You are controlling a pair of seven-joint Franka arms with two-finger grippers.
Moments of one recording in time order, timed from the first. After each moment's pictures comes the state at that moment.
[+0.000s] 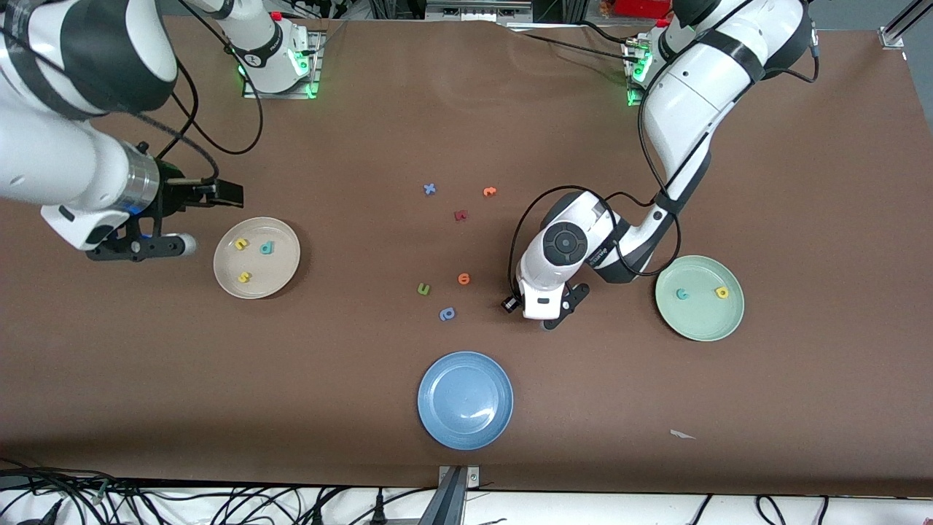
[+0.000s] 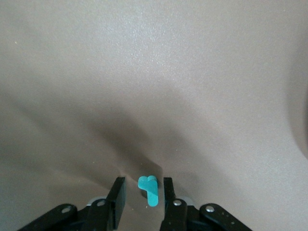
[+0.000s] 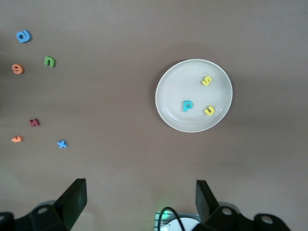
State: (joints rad) left arm -0.21 0.91 -0.43 -1.46 0.30 2.34 -1.49; right arm 0.39 0.30 -0.23 -1.32 0.14 1.37 0.12
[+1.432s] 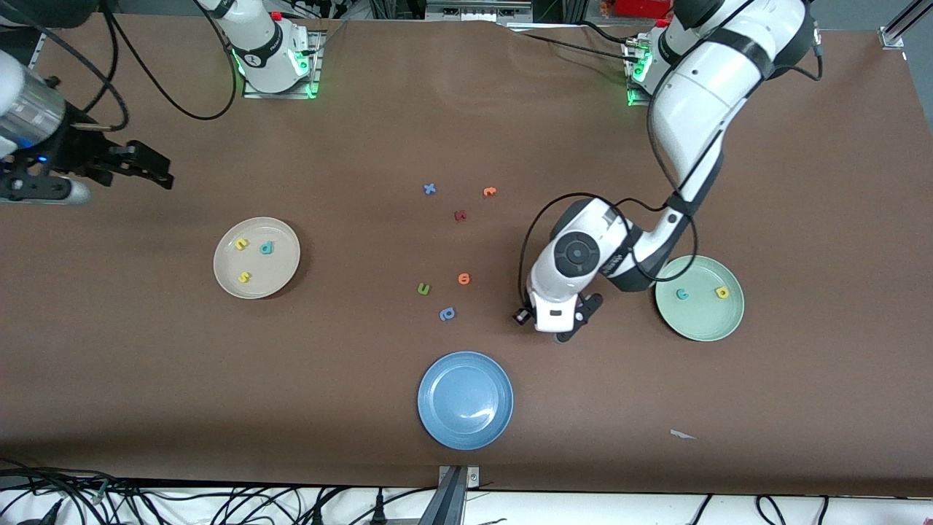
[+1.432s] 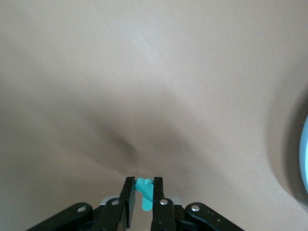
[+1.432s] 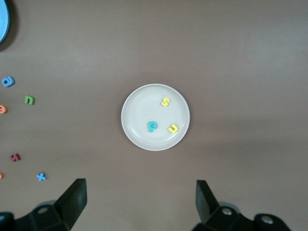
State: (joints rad) left arm -0.17 0.88 -0.42 -1.37 0.30 2.19 -1.40; right arm 0.06 0.01 0.00 -1.63 0.02 1.61 0.11
